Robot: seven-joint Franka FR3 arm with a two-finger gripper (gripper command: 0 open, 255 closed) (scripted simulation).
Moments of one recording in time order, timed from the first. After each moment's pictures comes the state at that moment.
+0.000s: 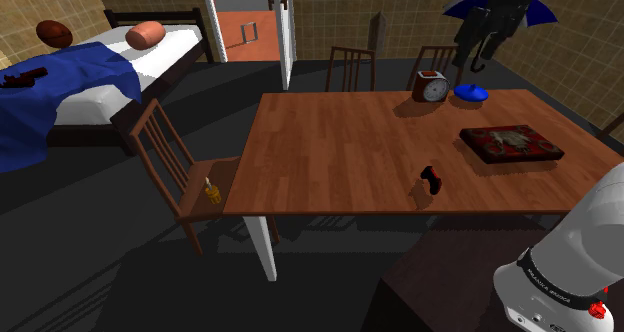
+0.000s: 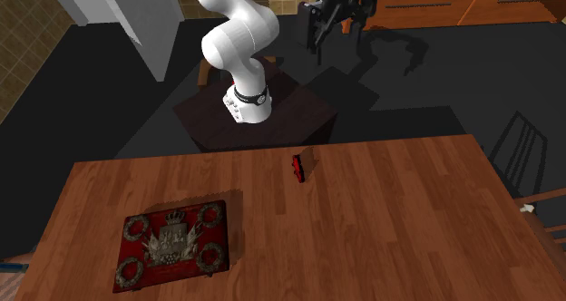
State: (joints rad) arm 0.01 -0.78 -0.06 -2.28 -0.02 1.63 0.12
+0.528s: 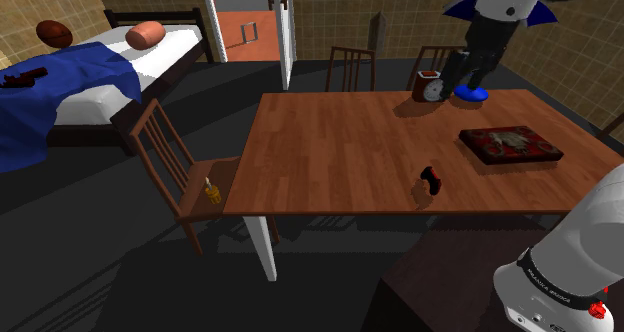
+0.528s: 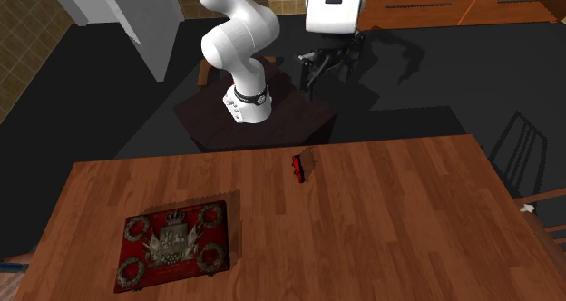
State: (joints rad) arm -0.01 -0.77 -0.08 -2.46 -0.04 1.79 0.12
